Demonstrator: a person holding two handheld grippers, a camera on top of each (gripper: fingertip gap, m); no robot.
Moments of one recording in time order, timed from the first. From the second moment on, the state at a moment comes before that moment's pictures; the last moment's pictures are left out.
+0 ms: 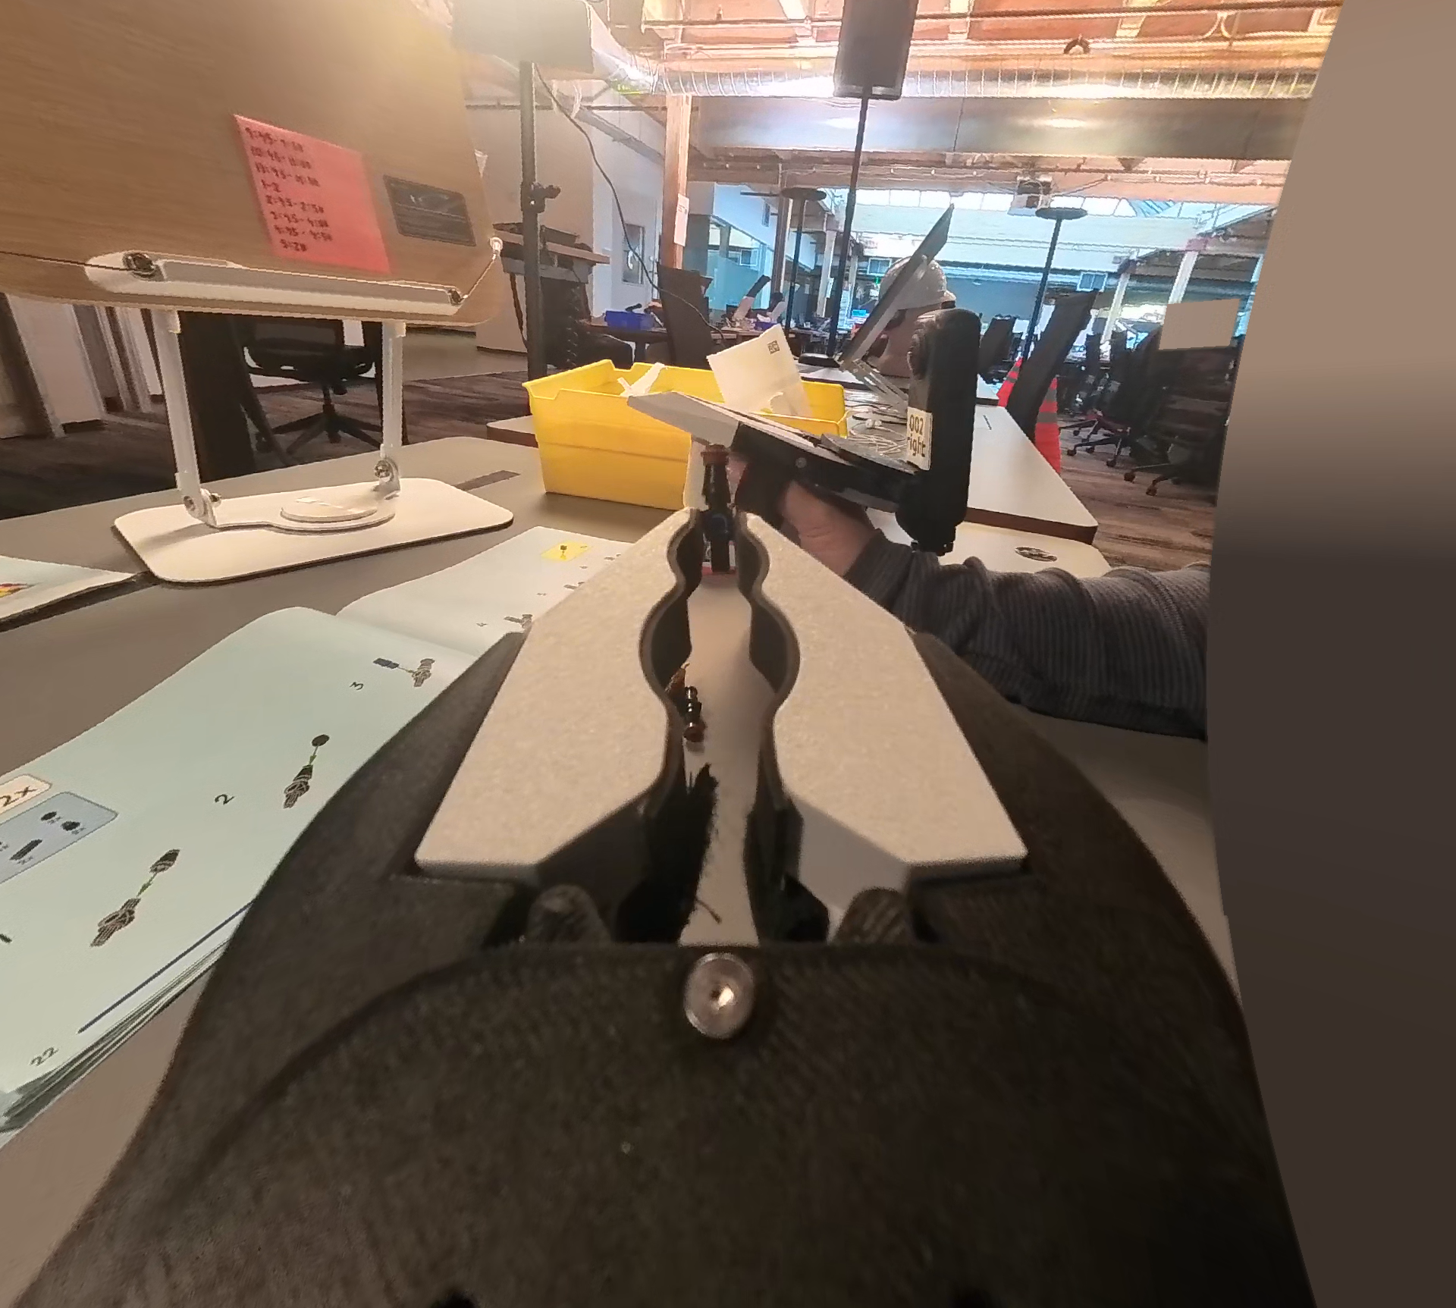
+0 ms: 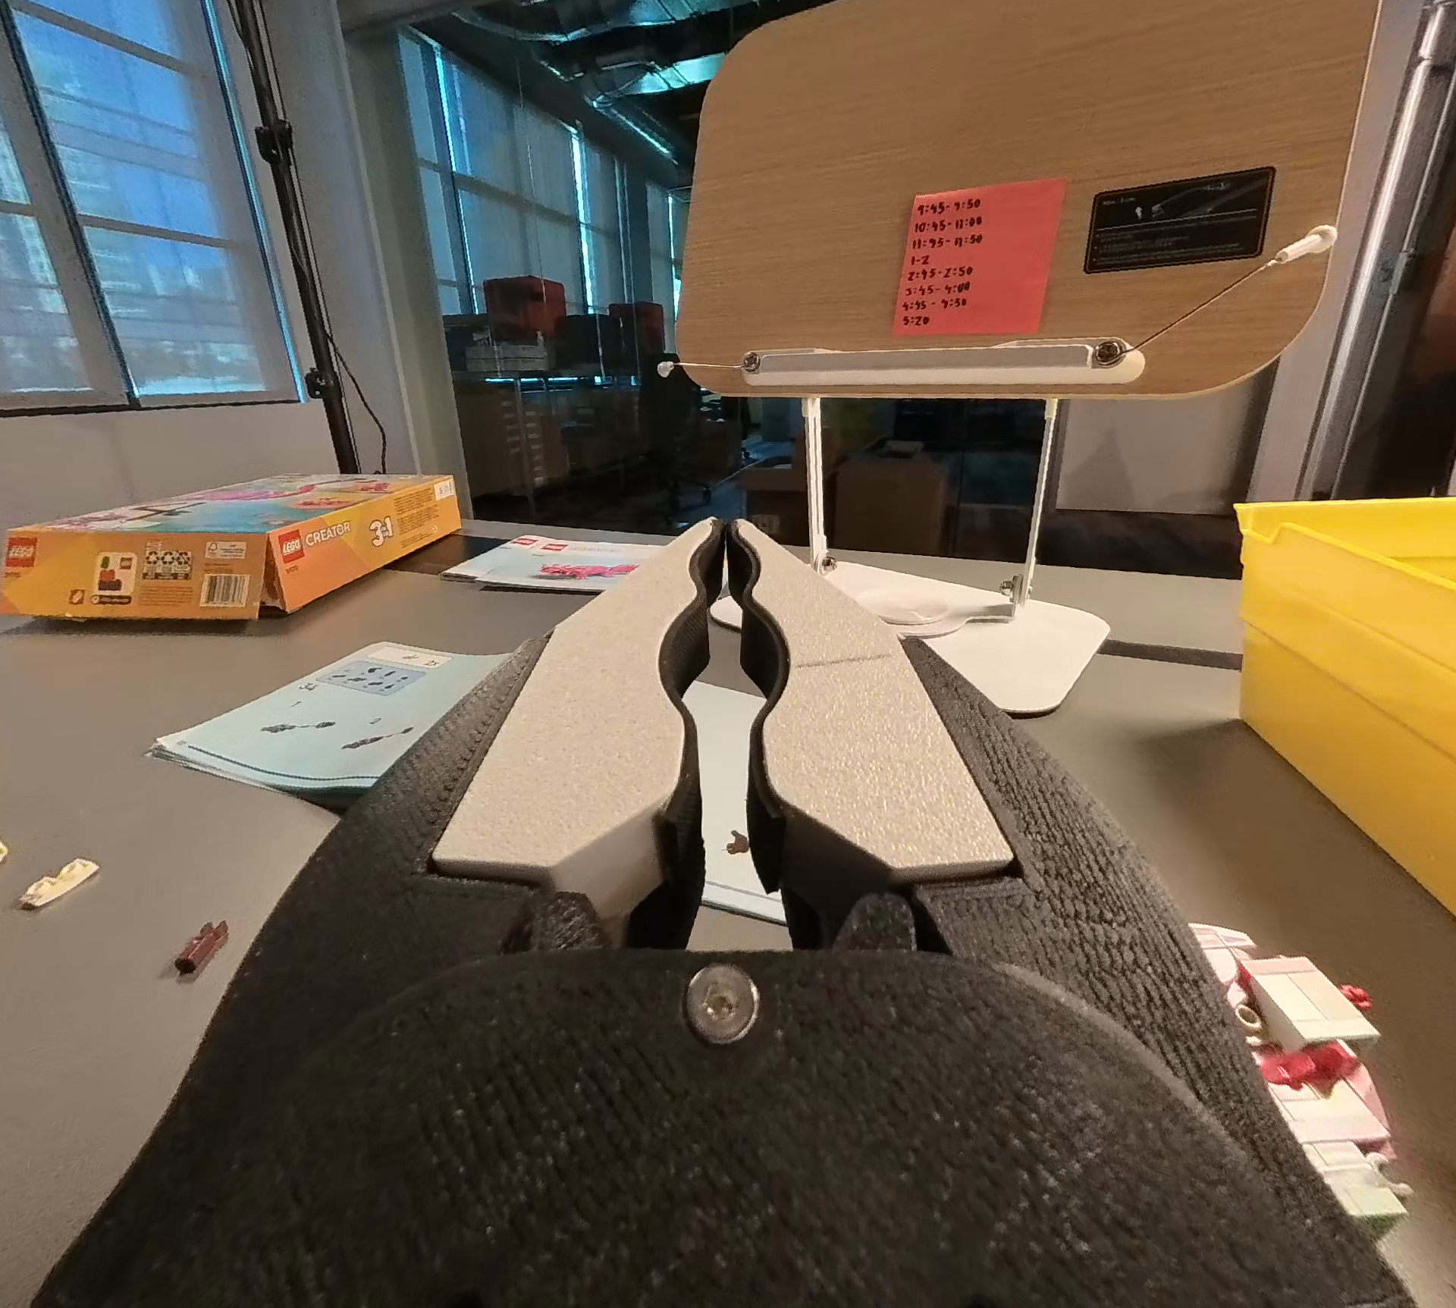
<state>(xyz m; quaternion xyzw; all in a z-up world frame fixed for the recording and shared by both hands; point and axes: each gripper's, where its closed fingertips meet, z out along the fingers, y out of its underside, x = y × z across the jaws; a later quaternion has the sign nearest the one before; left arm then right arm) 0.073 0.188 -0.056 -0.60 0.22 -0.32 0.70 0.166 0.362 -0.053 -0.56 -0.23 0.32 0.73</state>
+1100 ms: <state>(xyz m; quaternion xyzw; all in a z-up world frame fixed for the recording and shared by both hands) 0.083 0.189 -0.066 -0.62 0.25 -0.29 0.69 0.165 0.364 -0.056 -0.57 -0.23 0.33 0.72</state>
